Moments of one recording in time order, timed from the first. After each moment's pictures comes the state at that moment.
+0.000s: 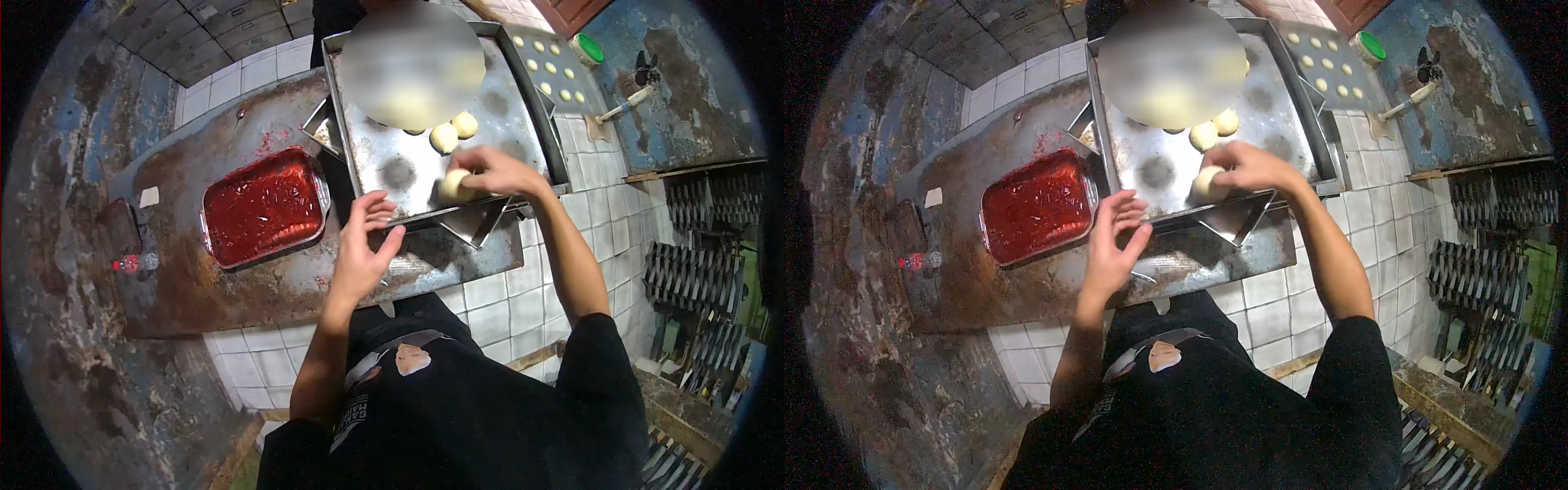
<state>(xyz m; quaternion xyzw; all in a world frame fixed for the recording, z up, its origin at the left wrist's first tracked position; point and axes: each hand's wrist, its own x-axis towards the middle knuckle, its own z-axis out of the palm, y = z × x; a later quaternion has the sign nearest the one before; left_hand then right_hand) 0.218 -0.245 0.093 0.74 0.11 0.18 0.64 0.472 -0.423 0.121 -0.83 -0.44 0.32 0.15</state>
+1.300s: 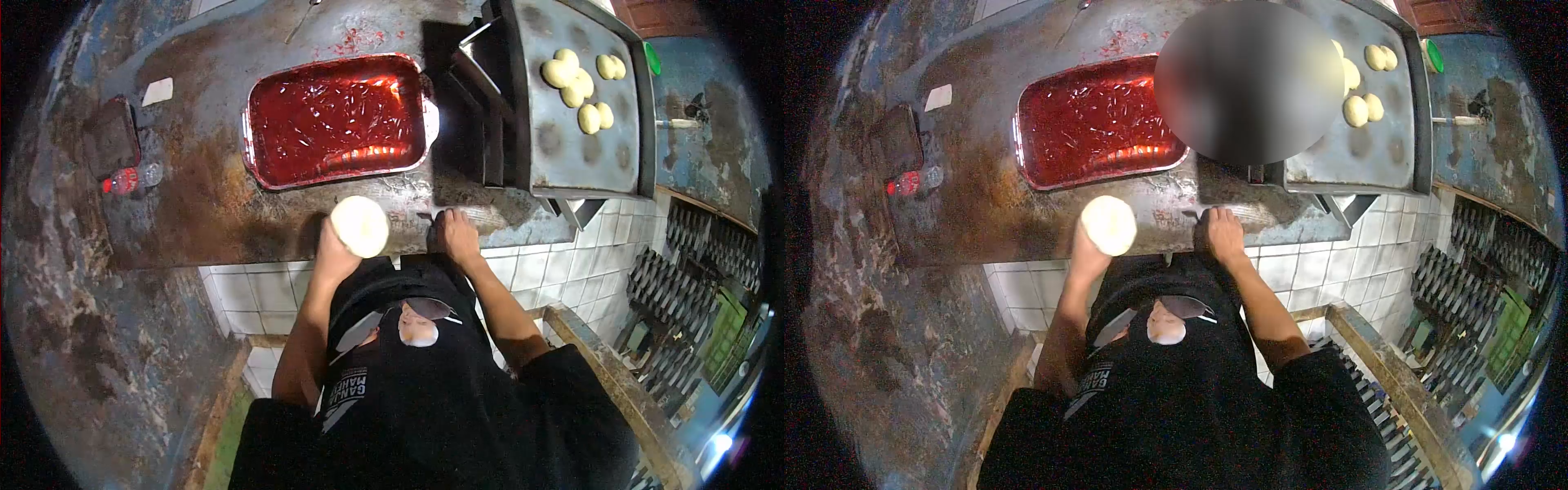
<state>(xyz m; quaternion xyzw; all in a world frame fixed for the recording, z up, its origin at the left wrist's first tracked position) -0.010 -0.053 -0.055 0.74 0.33 0.07 0.59 0.154 -0.315 -0.155 -0.90 -0.36 0.26 -0.01</state>
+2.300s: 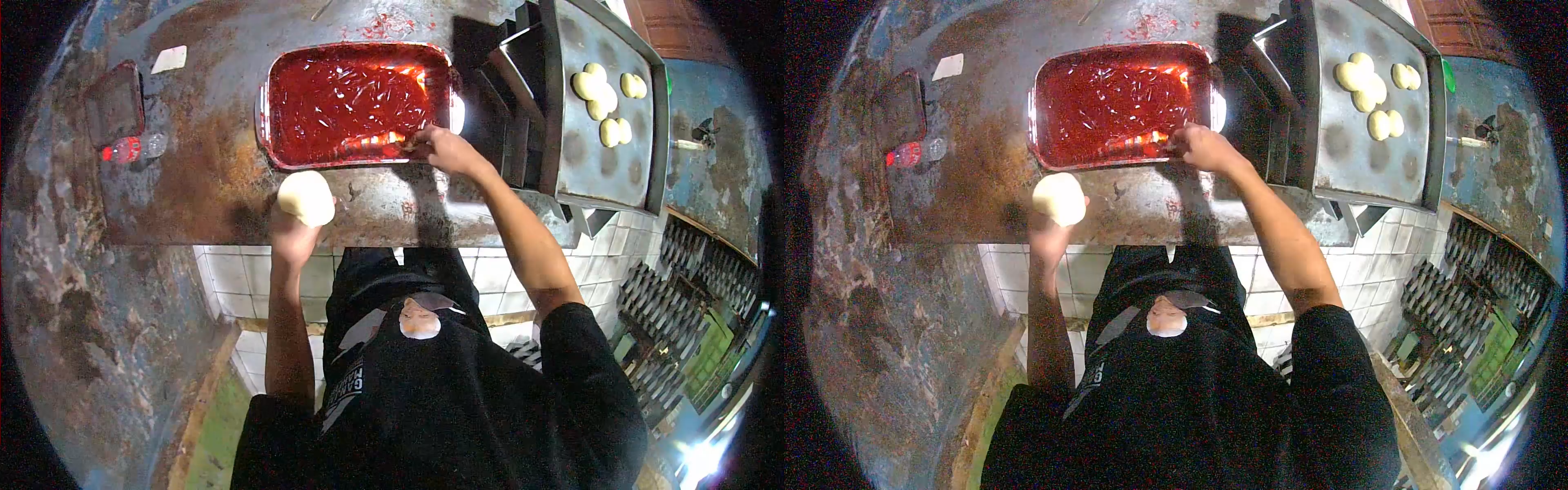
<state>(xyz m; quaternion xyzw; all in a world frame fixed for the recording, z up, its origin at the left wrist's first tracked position) -0.048 0.021 -0.038 0.74 0.36 0.16 0.54 0.269 -0.147 -0.147 -0.74 -0.52 0.37 0.20</state>
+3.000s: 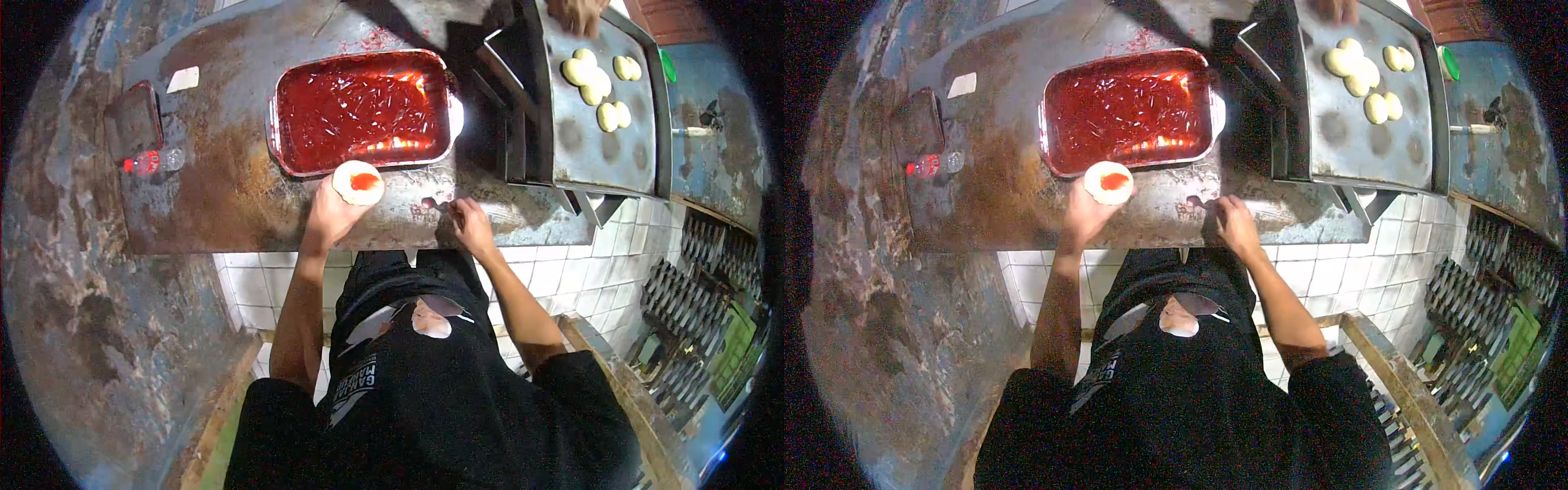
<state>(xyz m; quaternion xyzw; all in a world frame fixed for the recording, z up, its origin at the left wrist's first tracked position) 0.007 0.009 -0.025 0.76 0.32 0.07 0.55 0.149 -0.294 -0.140 -0.87 -0.36 0.24 0.25</state>
